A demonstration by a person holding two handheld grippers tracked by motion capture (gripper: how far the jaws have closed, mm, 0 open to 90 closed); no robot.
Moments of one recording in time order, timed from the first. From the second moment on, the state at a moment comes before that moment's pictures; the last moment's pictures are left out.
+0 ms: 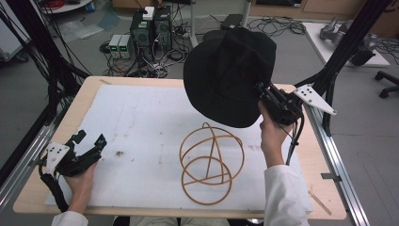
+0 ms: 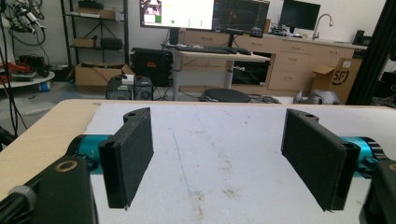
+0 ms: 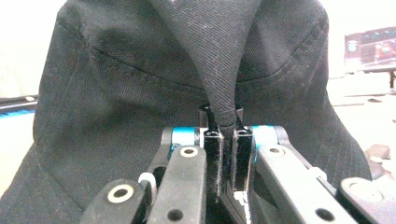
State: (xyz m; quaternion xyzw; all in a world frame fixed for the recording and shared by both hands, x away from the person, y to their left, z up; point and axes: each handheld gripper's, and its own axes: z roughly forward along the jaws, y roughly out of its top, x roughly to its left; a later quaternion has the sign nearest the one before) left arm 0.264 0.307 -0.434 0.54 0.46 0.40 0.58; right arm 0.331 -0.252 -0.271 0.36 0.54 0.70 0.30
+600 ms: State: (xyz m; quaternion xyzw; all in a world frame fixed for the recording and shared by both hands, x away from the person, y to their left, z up) left arm 0.263 0.307 -0.434 0.54 0.46 0.40 0.58; right arm 0.295 -0.264 -0.248 0.27 0.54 0.76 0.24
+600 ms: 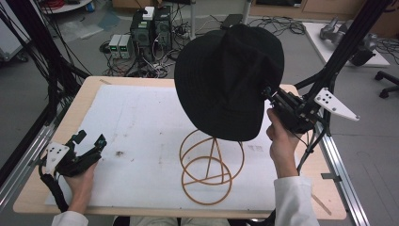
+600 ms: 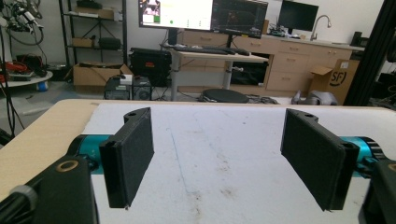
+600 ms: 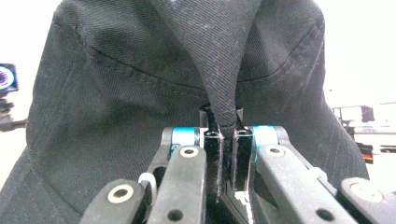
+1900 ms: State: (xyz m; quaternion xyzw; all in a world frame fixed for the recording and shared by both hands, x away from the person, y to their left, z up) left arm 0.264 0.307 -0.434 0.54 0.46 0.40 0.58; right arm 0.262 -0.258 -0.290 0.19 0.67 0.71 0.11
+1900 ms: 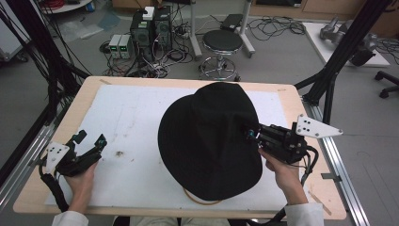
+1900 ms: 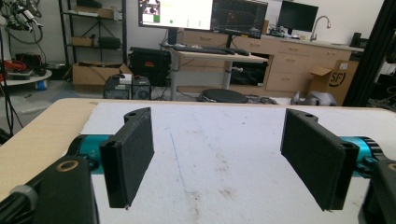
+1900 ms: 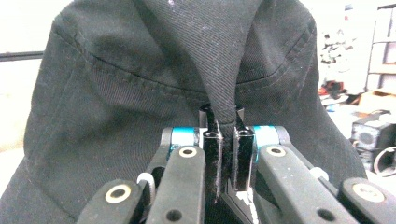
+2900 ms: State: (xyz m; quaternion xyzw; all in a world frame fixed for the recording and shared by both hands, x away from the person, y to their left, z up) left arm 0.264 0.306 -0.434 0.54 0.46 0.40 0.58; right arm 0.266 -0.267 -0.312 0.19 0.66 0.72 0.05
